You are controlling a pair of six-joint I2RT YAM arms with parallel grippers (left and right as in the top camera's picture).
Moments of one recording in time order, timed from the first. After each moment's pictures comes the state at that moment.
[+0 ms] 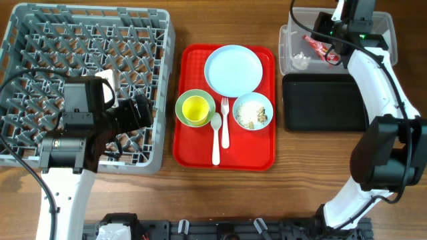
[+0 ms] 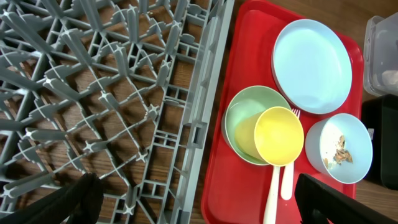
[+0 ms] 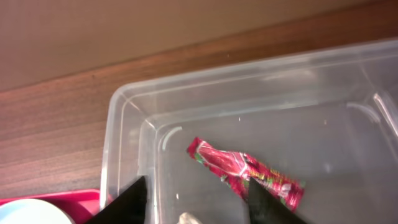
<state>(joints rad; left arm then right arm) -0.03 1.08 1.09 -0.96 0.13 -0.30 -0.06 1.92 1.55 -0.39 0.00 0.16</state>
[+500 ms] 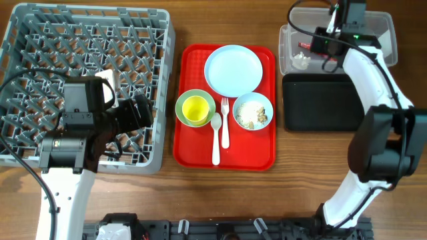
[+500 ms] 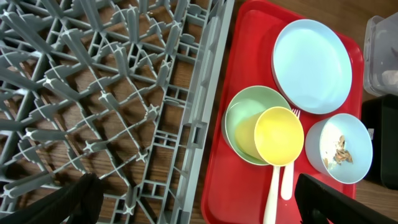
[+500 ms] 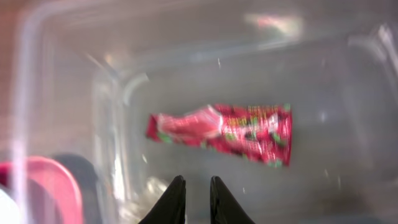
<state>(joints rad) -0.03 1.08 1.09 -0.96 0.13 -0.30 -0.06 1.99 1.55 -0.50 0.06 0.16</state>
